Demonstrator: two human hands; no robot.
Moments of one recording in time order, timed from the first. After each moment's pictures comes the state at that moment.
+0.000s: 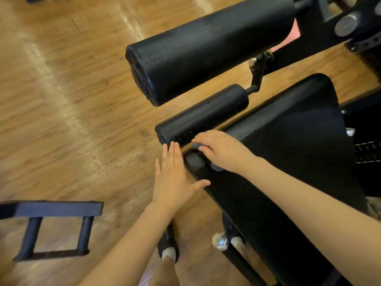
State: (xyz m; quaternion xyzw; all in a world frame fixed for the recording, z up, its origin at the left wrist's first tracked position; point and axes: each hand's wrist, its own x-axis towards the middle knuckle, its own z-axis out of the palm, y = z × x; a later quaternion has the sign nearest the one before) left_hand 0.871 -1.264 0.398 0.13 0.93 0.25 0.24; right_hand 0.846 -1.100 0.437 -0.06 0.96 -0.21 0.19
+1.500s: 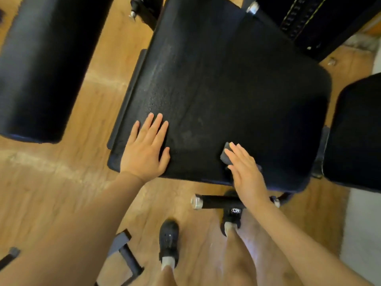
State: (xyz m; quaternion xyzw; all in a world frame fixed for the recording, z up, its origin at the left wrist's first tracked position) left_hand 0.867 -1.179 0.398 0.61 0.79 -0.03 0.08; right_hand 1.110 -1.090 0.357 0.40 0.86 -0.30 -0.11
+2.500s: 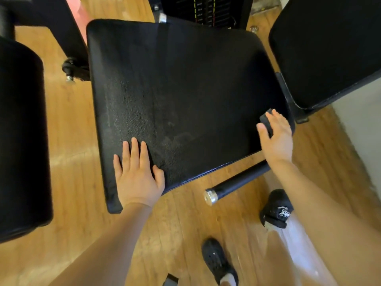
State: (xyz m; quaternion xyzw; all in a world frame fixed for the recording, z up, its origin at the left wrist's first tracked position) left_hand 0.865 -1.183 0.382 0.64 0.77 -0.02 0.03; right_hand 1.166 -1.097 0.328 0.75 0.55 -0.25 -0.25
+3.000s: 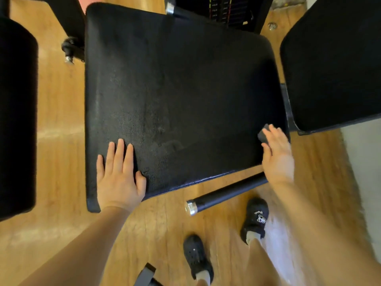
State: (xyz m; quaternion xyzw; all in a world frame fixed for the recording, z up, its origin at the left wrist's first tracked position) left_hand 0.867 -1.183 0.386 0.63 0.77 -0.05 0.03; right_hand 1.199 -1.084 0.316 0.68 0.69 -0.18 -0.15
